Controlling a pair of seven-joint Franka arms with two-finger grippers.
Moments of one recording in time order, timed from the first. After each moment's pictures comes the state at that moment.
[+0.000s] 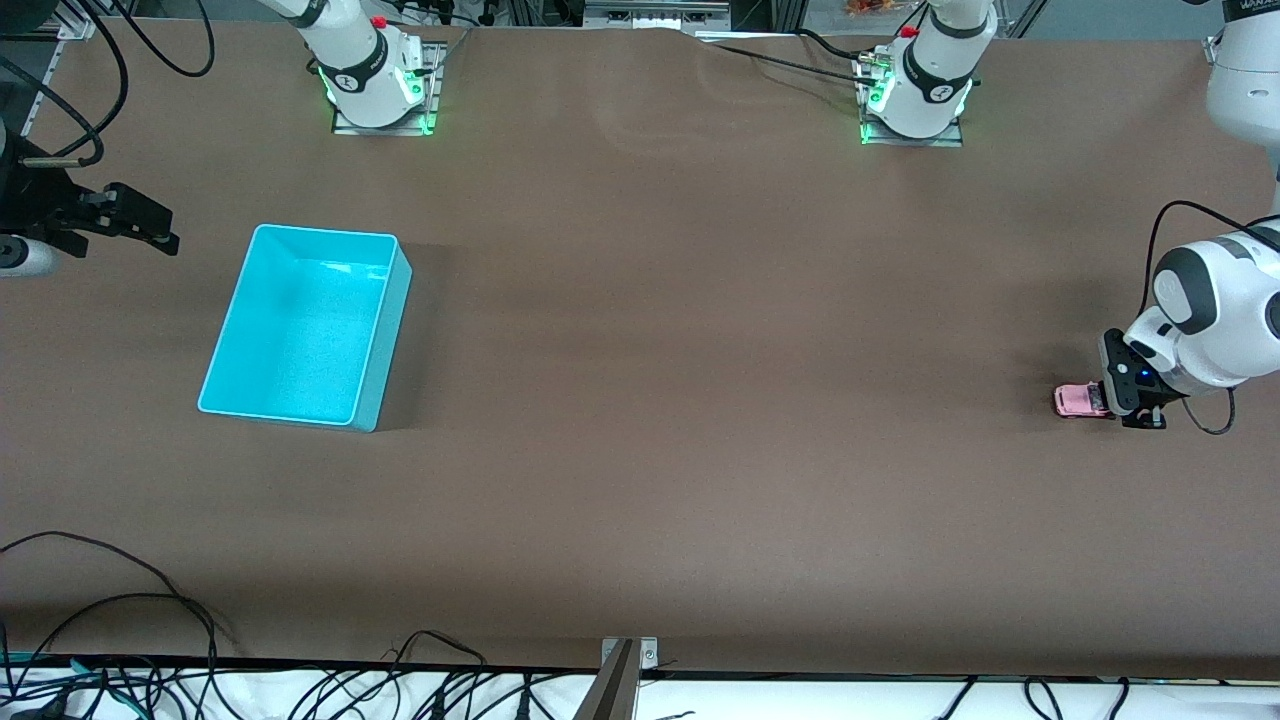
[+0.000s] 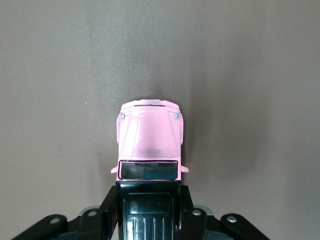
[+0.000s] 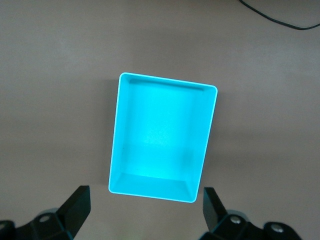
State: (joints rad) left arm 0.42 0.59 -0.04 -1.89 0.17 2.51 1.81; right arm 0.33 0.07 -0.33 -1.51 0.00 1.53 -0.04
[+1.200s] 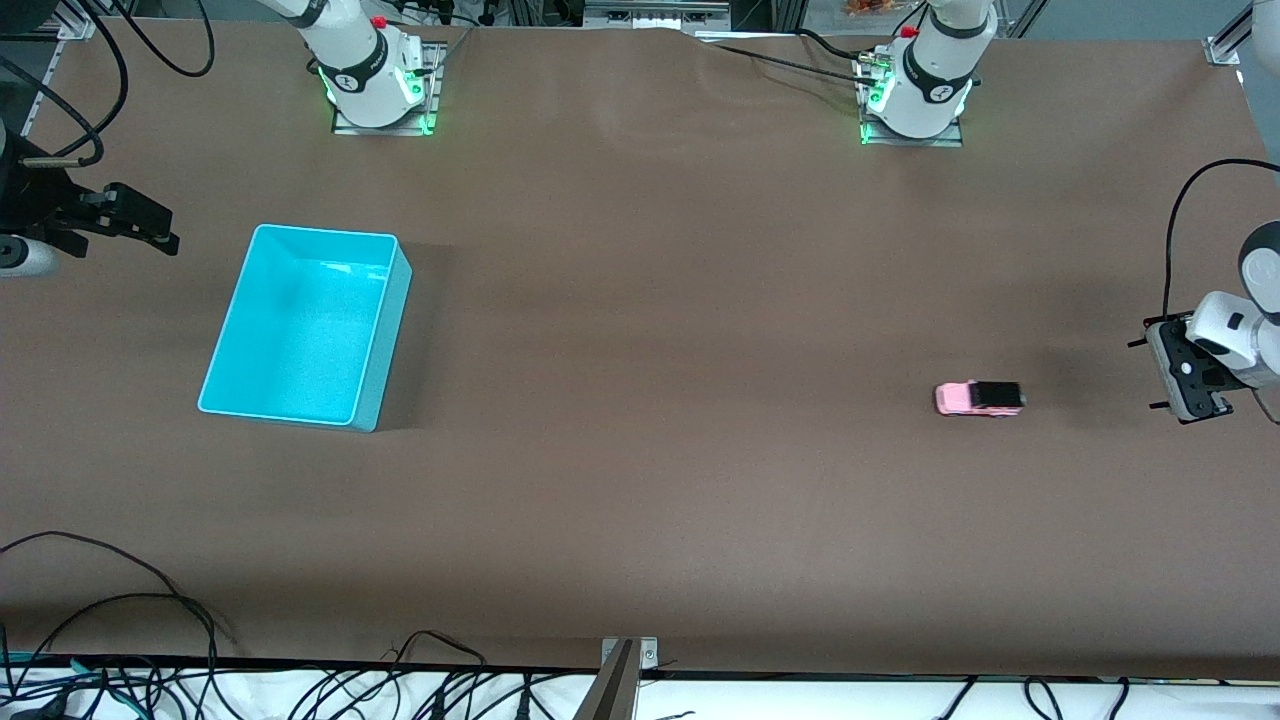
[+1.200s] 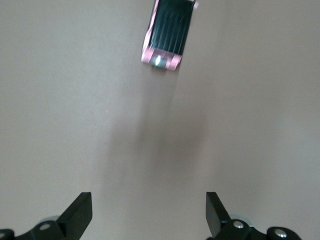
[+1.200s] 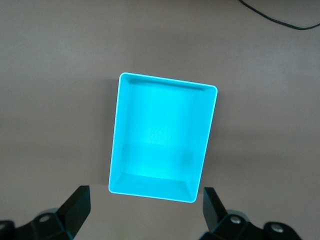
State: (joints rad) left arm 0.42 0.46 -0.11 -1.69 0.11 2.00 1.57; right arm 0.33 0.07 -0.33 -1.51 0.00 1.53 -0.04
